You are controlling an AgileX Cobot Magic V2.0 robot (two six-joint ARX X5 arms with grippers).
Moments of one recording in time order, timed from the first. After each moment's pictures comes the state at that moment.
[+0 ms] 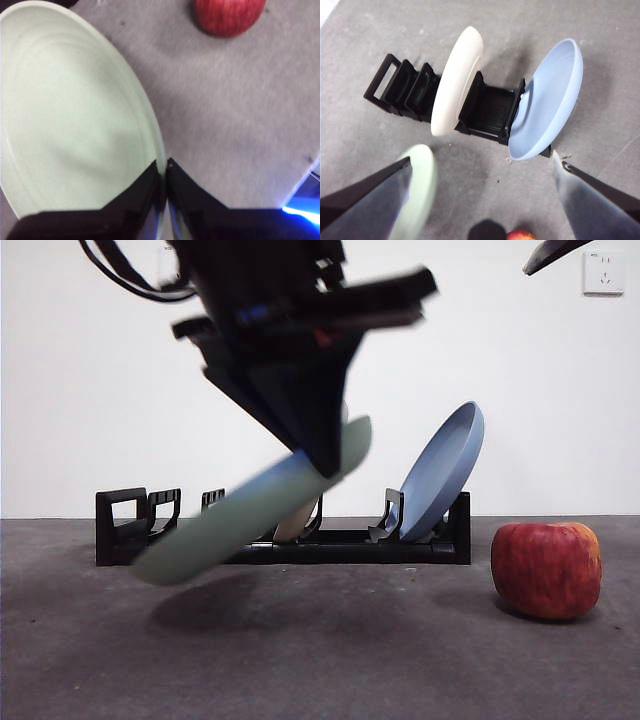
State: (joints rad) left arm -1.06 1.53 1.10 -0.57 -0.31 -0.15; right arm 0.25 1.44 1.66 -0.94 -0.30 0.06
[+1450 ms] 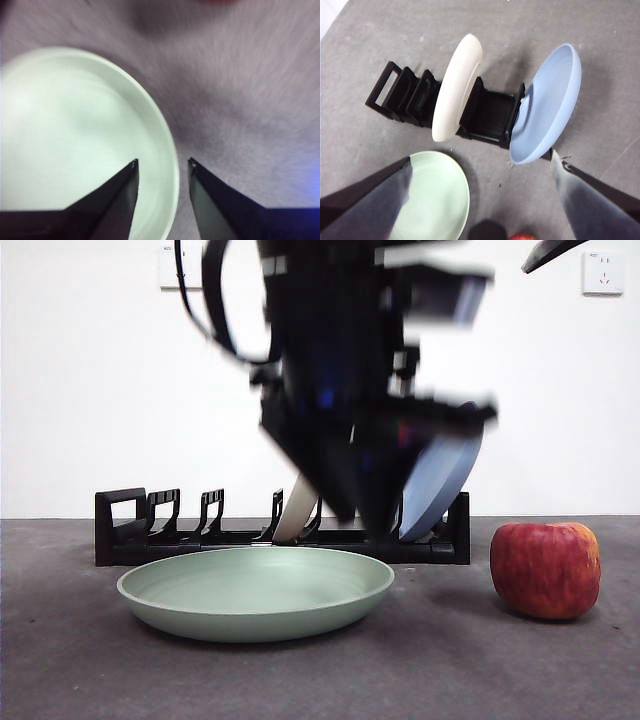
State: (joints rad) left arm -1.07 1.76 1.33 -0.73 -0.33 -0.07; right arm 0.25 1.44 1.66 -0.93 -0.30 0.08
